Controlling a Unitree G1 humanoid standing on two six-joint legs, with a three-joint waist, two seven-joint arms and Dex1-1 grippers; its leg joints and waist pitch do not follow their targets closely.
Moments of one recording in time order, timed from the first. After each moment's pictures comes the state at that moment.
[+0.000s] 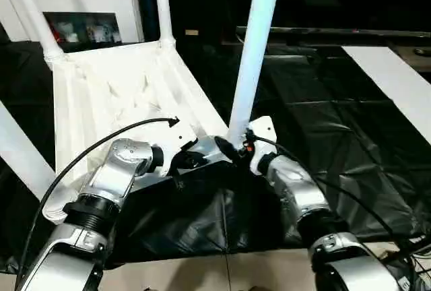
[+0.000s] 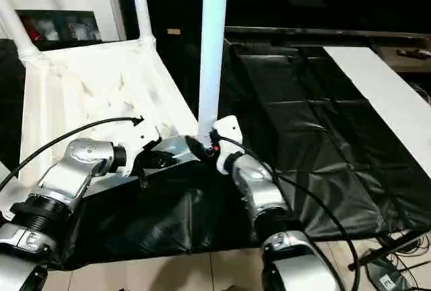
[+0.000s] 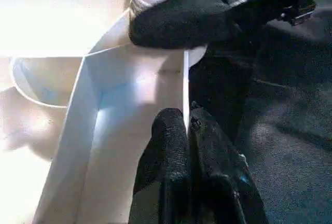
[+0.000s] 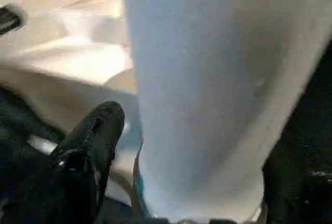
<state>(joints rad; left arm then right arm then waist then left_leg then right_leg) -0.56 0.34 -0.22 0.48 0.07 0.27 -1.05 -0.59 -0.05 0.06 0.85 0.05 -0.11 0.67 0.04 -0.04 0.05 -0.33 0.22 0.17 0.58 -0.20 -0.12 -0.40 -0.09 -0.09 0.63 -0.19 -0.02</state>
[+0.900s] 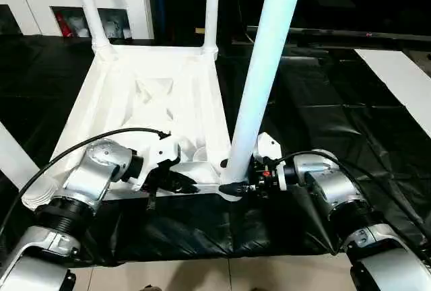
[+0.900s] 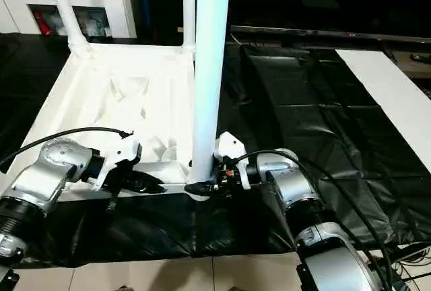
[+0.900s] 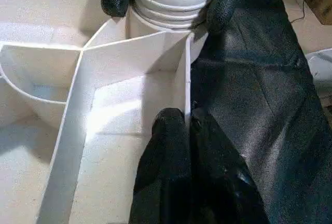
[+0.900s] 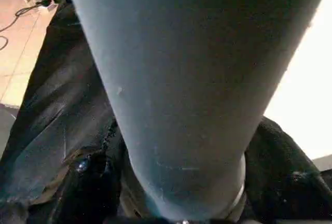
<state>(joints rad) -0.53 0.50 -0.26 0.49 -0.01 0.15 -1.42 -0.60 -0.23 0.22 0.79 0.07 -0.11 1.31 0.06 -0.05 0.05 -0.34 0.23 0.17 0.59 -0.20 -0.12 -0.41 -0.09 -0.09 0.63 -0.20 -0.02</state>
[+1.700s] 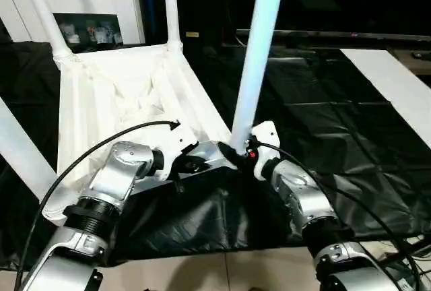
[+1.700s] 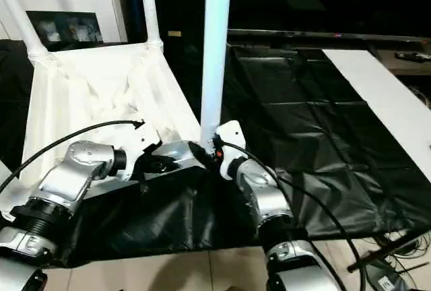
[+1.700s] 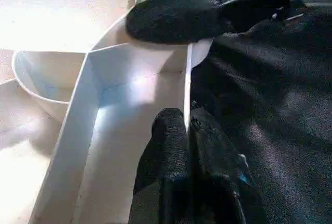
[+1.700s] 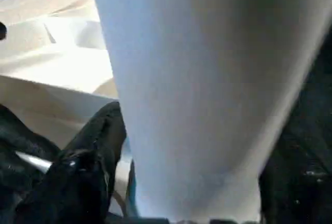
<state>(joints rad) -0.54 0.32 -0.23 0.45 0.07 0.31 -1.05 -0.52 -0.01 0.04 0.76 0.05 -0.07 0.58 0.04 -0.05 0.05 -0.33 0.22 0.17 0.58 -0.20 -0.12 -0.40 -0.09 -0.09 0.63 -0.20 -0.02</state>
